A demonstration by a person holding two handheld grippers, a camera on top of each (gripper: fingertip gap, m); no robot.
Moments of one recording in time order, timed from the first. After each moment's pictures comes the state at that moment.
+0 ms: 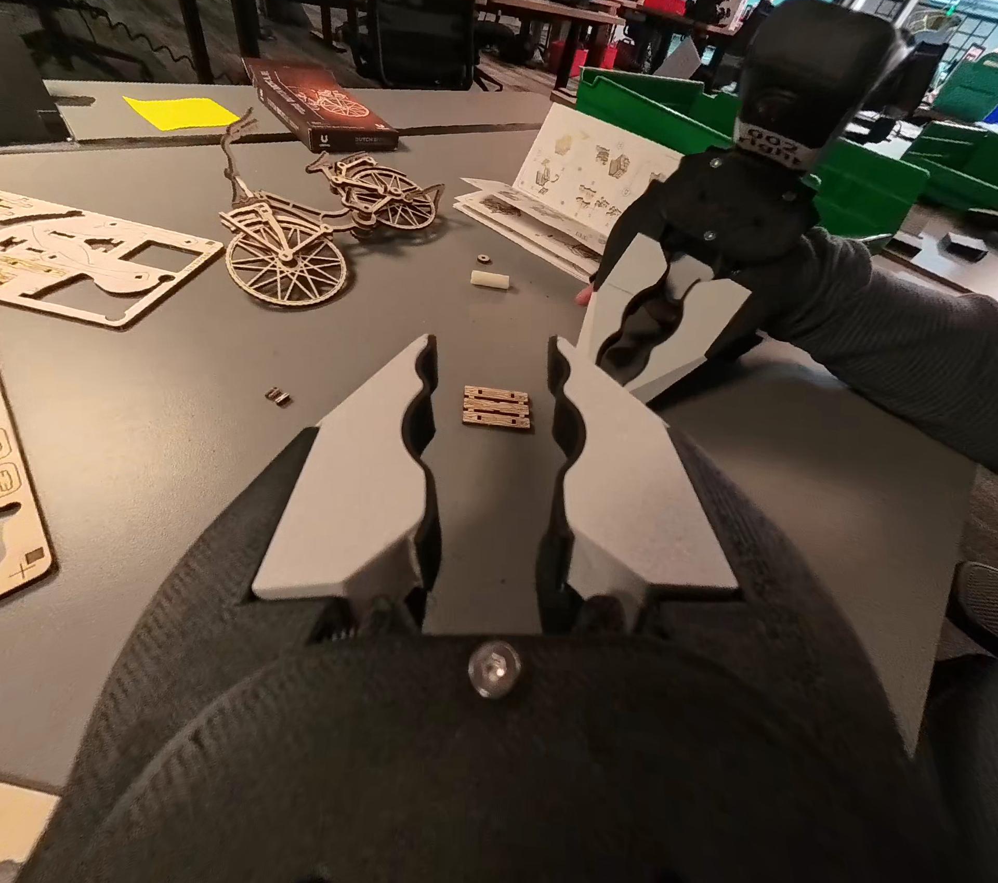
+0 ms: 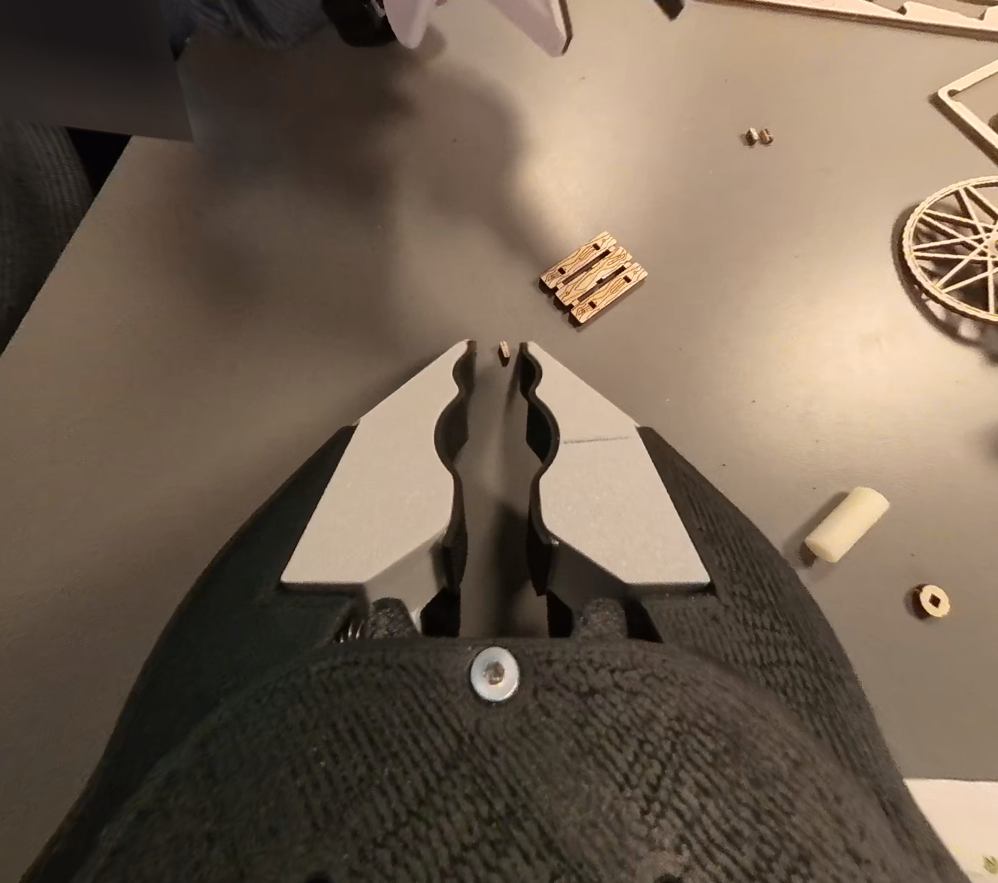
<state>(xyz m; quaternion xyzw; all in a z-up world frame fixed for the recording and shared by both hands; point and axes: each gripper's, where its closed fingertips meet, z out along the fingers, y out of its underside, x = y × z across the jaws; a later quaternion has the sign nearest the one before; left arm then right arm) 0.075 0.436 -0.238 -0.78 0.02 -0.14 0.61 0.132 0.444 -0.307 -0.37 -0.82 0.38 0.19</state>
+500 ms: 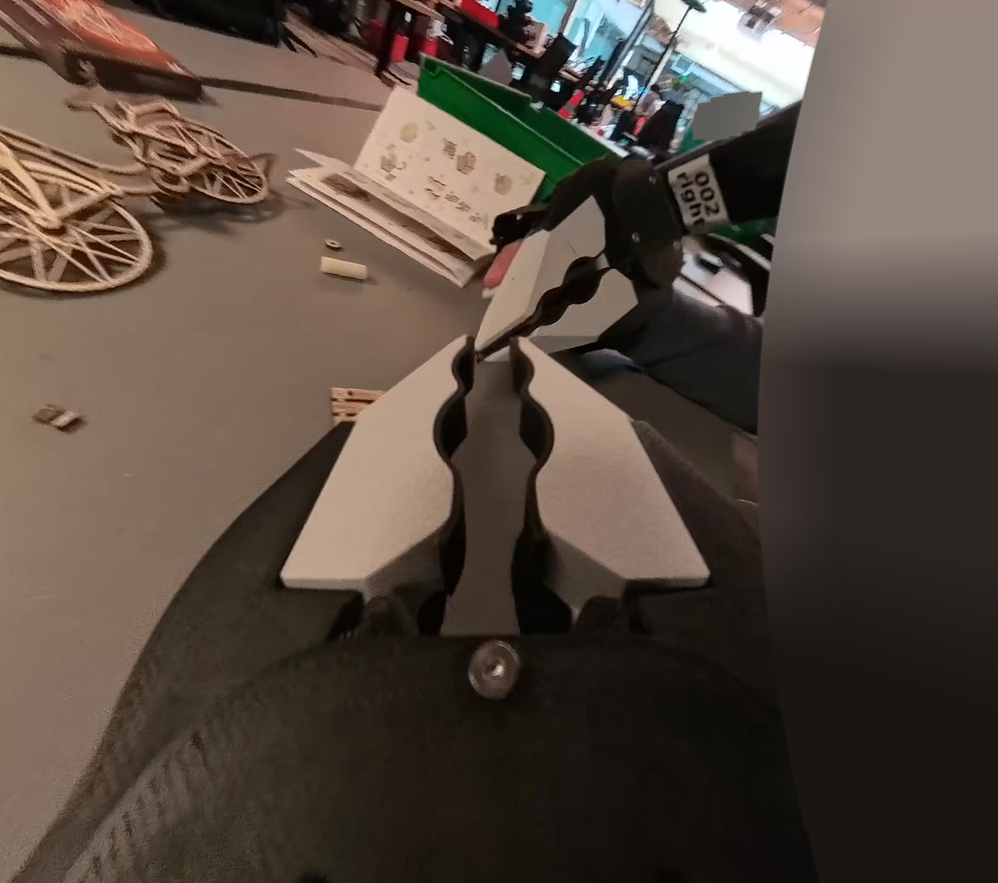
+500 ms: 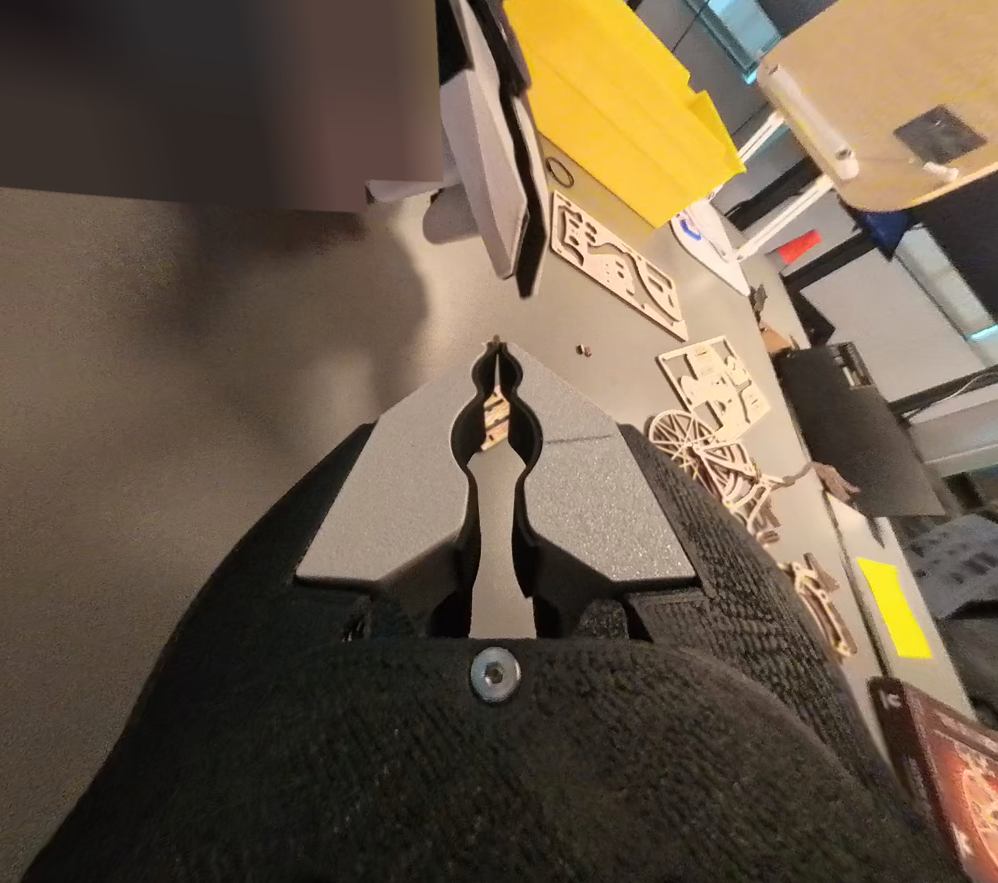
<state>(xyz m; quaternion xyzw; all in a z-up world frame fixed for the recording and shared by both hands) 0.113 0.426 -0.231 -0.74 0.06 -0.33 0.58 0.112 0.431 -0.250 -0.21 -0.79 0.37 0.45</state>
